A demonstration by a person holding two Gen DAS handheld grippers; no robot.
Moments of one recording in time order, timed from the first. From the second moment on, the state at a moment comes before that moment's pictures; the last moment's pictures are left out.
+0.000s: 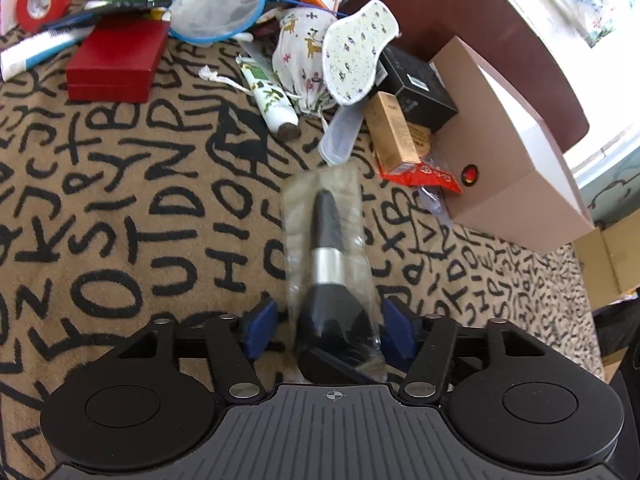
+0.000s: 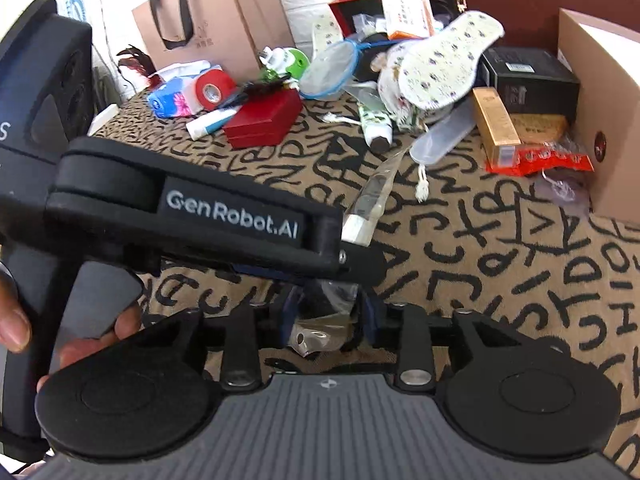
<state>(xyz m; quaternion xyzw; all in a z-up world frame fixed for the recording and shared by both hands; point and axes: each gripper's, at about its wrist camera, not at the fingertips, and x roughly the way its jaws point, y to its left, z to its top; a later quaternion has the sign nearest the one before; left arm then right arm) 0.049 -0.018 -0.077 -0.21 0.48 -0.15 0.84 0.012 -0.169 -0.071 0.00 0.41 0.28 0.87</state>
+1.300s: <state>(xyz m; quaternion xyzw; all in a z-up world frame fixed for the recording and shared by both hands) 0.053 -0.050 -0.063 -0.13 0.47 -0.16 0.86 0.004 -0.182 -0.065 0.02 0.39 0.25 0.88</state>
